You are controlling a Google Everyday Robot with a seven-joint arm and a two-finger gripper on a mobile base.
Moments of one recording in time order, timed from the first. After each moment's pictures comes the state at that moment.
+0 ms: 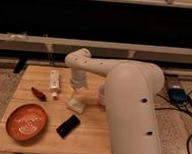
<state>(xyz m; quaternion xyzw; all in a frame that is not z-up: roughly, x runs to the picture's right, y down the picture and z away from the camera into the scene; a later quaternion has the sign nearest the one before) -0.093 0.091 0.868 -0.12 -0.37 -0.85 0.36</state>
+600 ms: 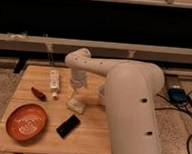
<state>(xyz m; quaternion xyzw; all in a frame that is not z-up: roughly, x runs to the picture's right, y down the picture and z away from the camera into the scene) -0.093 0.082 0.869 -0.12 -0.36 -0.85 0.35</state>
